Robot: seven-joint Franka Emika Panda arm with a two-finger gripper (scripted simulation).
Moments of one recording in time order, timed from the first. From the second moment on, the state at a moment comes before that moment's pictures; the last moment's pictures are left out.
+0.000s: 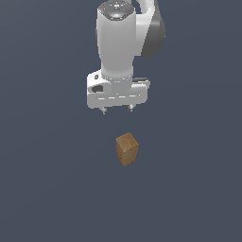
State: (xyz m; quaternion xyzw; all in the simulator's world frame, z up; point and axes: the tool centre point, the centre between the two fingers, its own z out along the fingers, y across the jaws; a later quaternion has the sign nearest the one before) arm -0.017 -0.013 0.270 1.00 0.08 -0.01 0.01
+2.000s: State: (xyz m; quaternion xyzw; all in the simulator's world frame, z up) arm 0.057 0.025 0.143 0.97 0.25 0.00 0.00
